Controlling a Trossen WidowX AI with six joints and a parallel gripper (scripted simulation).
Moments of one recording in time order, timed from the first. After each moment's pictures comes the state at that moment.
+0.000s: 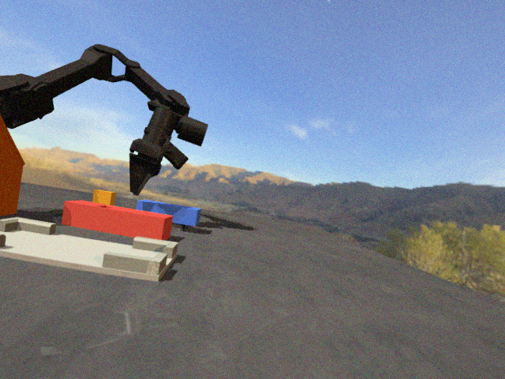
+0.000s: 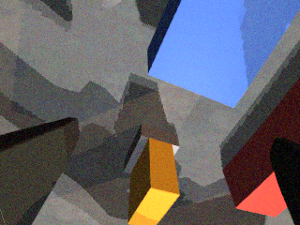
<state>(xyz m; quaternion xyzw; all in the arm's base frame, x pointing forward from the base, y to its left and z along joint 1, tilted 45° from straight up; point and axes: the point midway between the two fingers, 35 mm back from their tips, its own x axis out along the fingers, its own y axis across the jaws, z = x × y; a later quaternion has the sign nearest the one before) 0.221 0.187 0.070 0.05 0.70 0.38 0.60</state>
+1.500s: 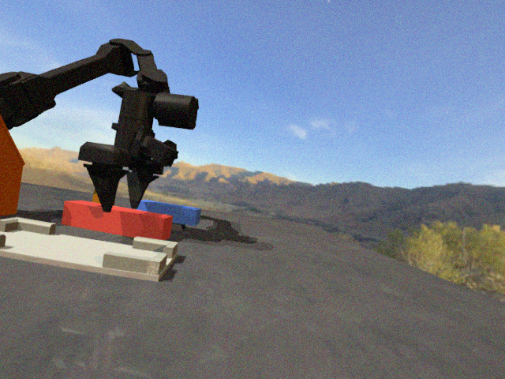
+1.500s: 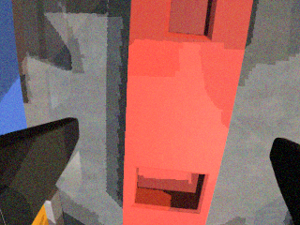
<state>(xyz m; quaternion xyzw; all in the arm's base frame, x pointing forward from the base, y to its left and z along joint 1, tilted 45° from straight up) 0.248 0.121 -0.031 0.24 0.70 0.28 0.61</state>
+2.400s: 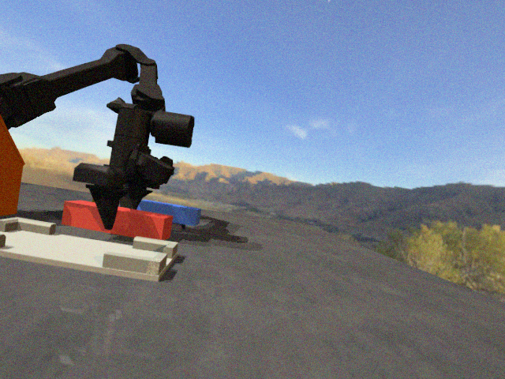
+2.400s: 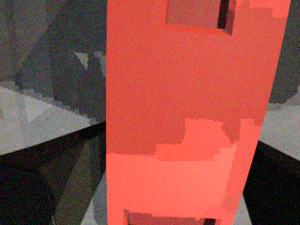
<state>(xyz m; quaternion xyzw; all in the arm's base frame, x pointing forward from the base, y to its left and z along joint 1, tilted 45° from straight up) 0.241 0.142 -0.052 0.25 0.70 0.28 0.61</state>
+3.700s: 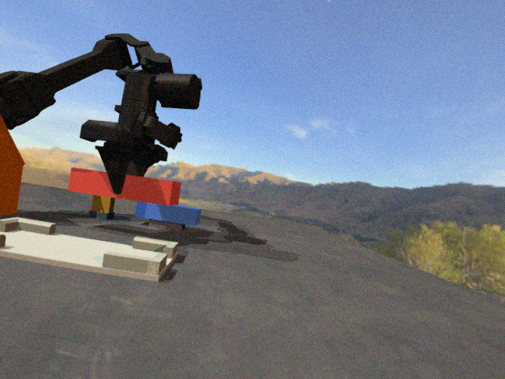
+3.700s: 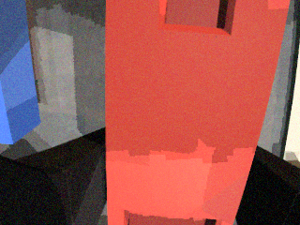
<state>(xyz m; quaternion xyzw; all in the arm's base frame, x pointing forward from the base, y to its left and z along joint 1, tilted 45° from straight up) 0.258 0.096 -0.015 0.25 0.70 0.26 0.61</state>
